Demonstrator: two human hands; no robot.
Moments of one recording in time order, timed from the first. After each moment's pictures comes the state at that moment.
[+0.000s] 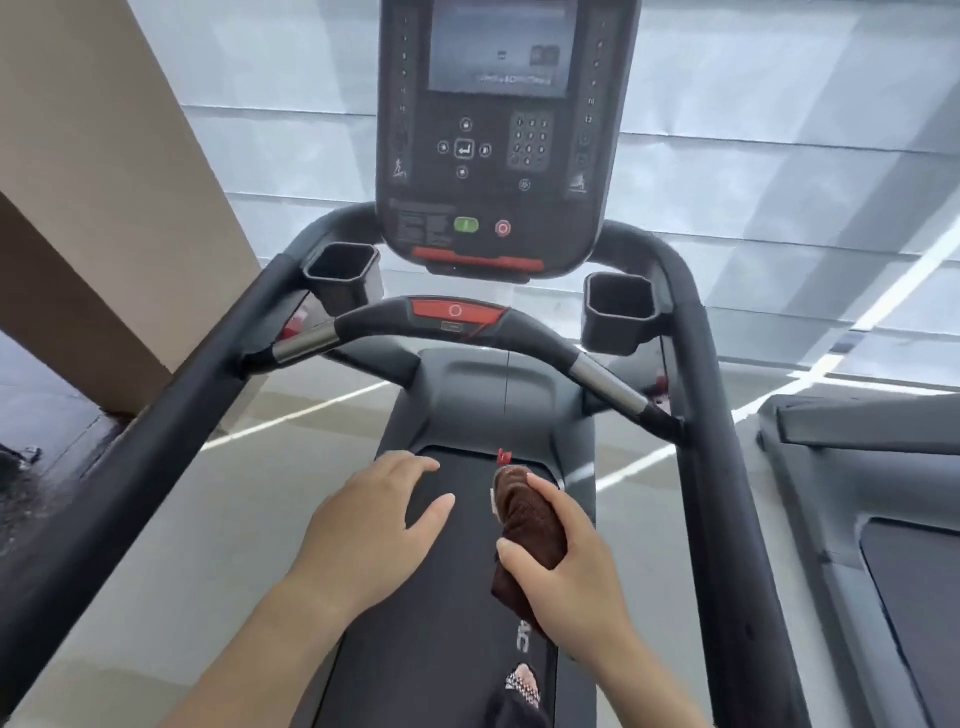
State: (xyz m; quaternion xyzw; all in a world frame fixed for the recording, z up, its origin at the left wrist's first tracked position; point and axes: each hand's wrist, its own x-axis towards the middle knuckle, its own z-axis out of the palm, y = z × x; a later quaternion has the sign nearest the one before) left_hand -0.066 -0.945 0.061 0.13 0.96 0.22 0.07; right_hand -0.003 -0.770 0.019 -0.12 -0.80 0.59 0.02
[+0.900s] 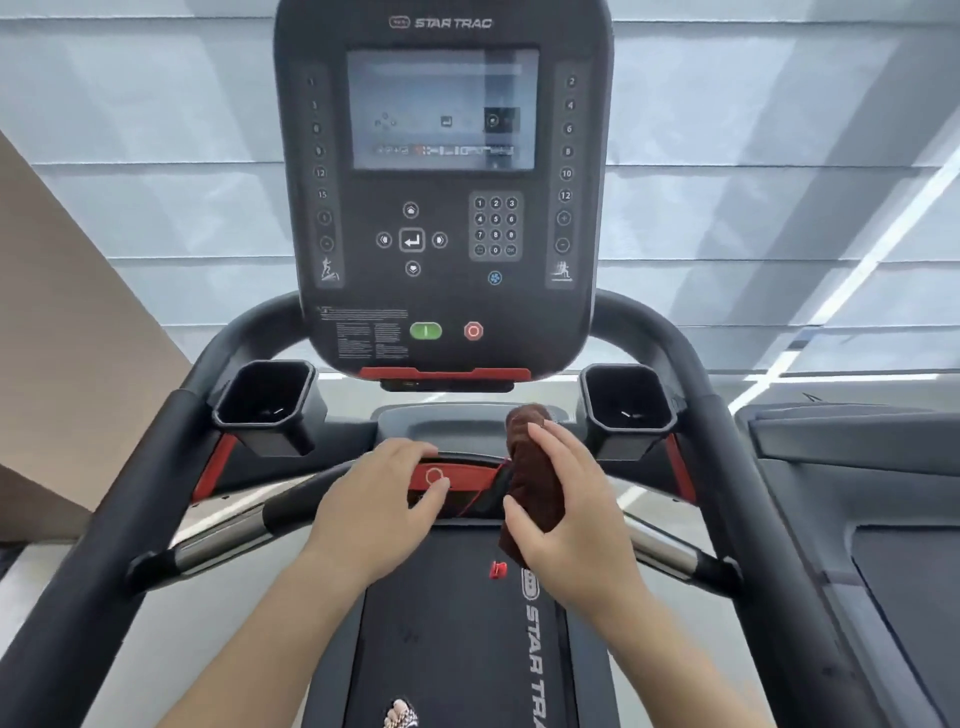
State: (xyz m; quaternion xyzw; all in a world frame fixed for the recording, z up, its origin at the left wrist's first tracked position) left_hand -0.339 -0.902 0.052 0.22 0.95 0.23 0.05; right_hand -0.252 -0.730 0.040 -0.09 -0.88 0.43 0.18
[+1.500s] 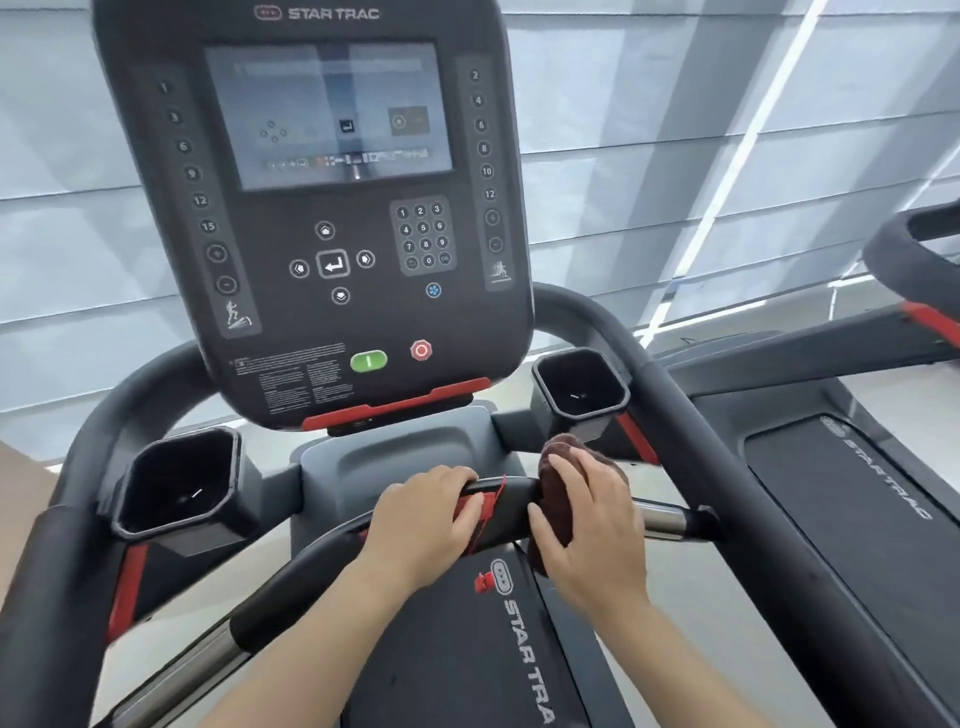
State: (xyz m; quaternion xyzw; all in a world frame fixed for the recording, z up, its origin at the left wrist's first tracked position) left_hand -0.405 -0.870 0.000 0.43 0.88 0.17 0.10; right_hand -0.266 -0.743 -0.018 -0.29 -0.91 0.20 0.23
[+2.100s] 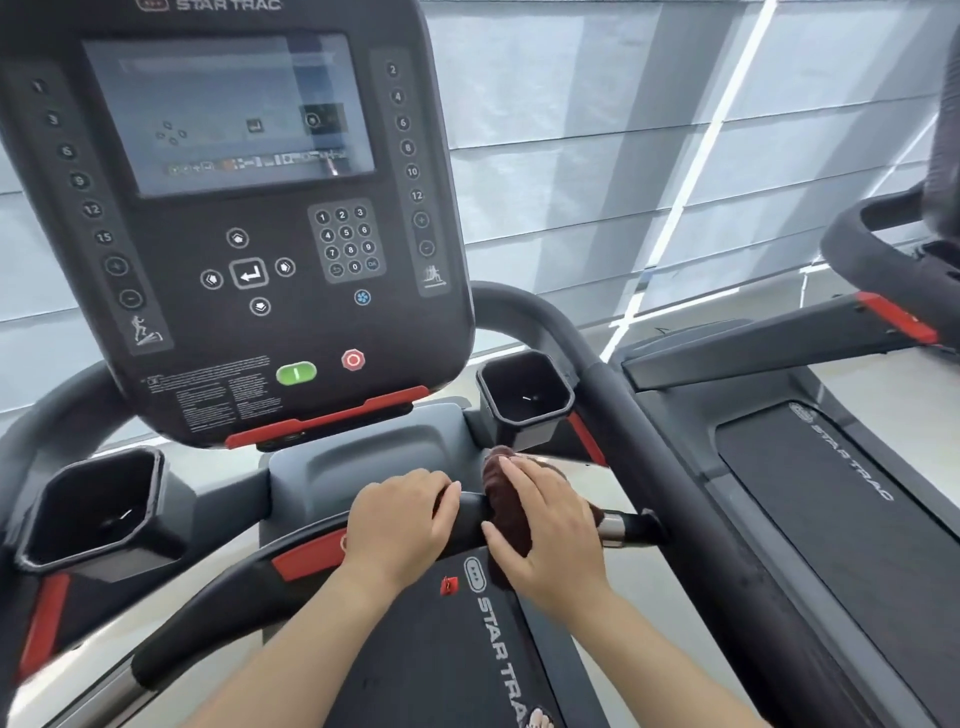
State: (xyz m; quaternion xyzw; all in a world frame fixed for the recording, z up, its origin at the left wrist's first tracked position) left_hand -0.384 -0.814 -0.012 0.43 0.89 0.16 0.00; right_hand -0.252 -0.694 -0.027 -0.21 -0.92 0.24 0.20
